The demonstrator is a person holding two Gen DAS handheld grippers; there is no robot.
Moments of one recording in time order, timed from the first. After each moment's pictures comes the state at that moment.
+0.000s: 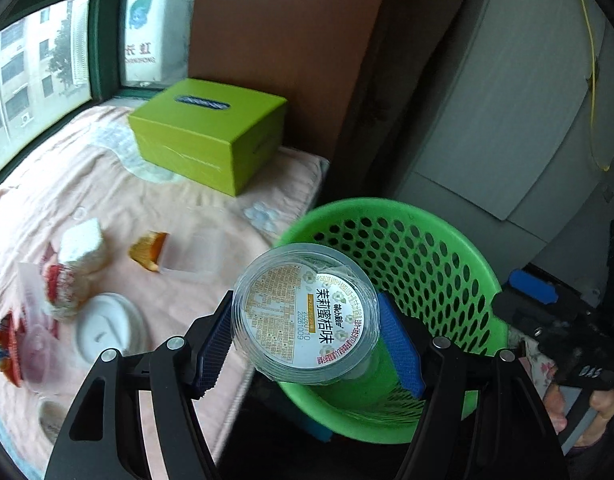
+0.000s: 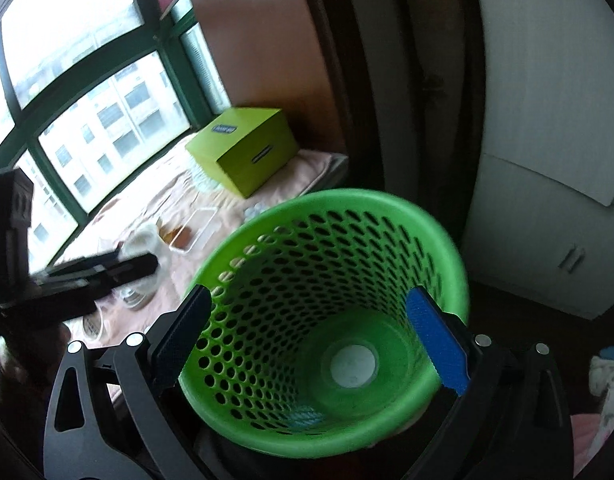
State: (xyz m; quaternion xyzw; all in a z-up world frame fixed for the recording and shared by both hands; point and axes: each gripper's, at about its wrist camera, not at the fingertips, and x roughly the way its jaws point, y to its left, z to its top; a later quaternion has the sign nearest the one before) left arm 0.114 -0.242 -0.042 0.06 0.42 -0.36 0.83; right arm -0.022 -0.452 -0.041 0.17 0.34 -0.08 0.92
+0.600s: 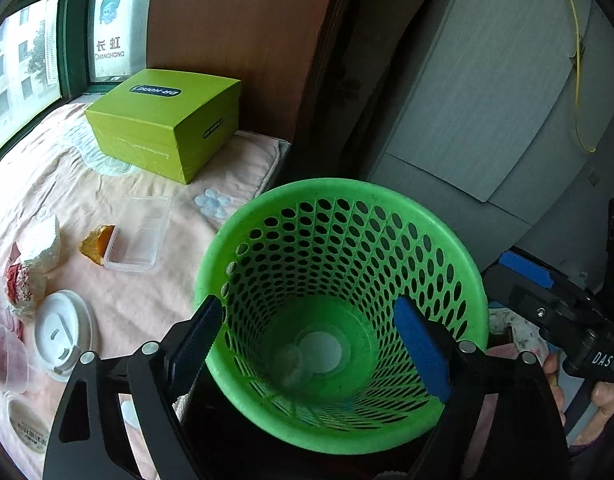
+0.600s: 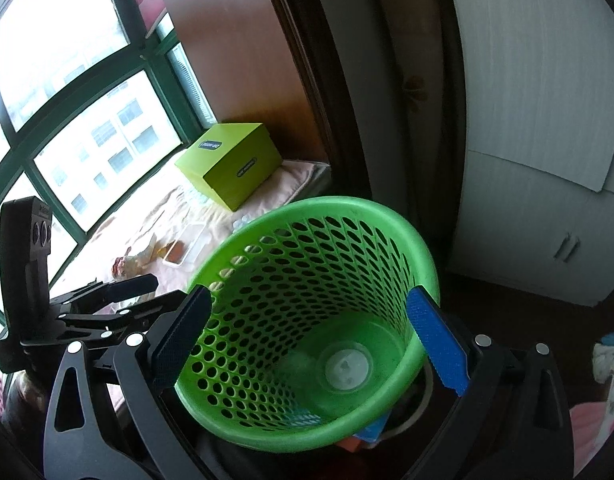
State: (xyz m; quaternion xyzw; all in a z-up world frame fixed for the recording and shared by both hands) left arm 0.096 -0.272 -0.054 0.07 0.43 -0.40 0.81; right arm -0.031 -0.462 -0.039 0.19 0.33 -0.09 0.92
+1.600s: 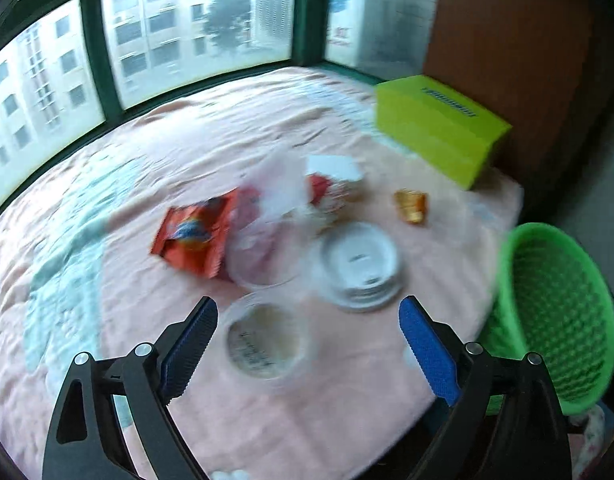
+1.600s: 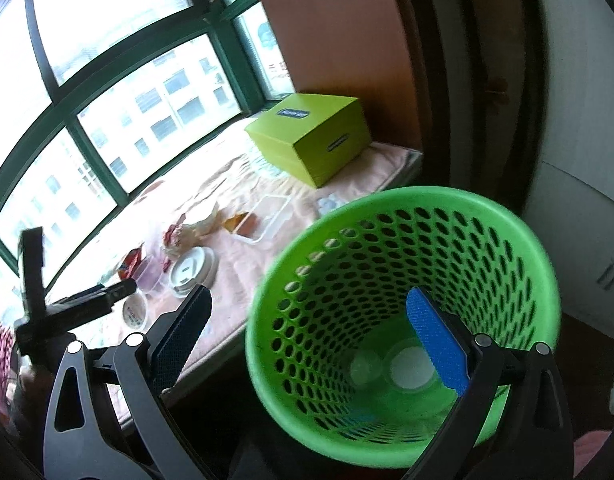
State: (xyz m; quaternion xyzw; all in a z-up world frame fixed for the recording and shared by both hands) left arm 0.128 -0.070 -0.081 0.01 0.44 -0.07 0.90; right arm 0.013 -0.385 -0.037 0.16 0.35 0.01 0.92
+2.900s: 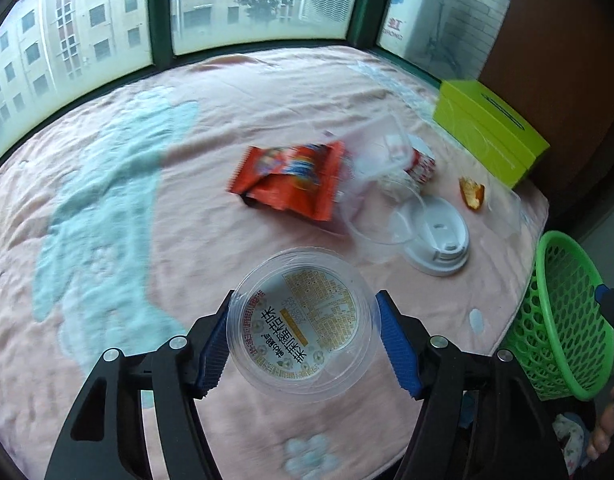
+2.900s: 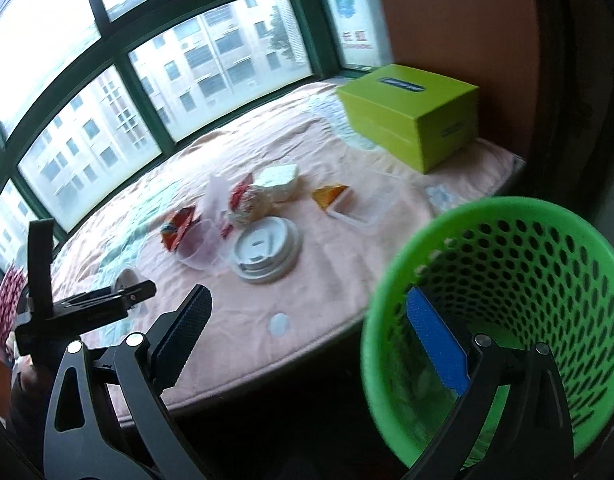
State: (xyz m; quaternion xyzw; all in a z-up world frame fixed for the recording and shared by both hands) left arm 0.110 0.011 -0.096 -0.06 0.47 -0.04 0.88; right arm 0.064 -0.285 -0.047 0.09 0.38 0.11 0.91
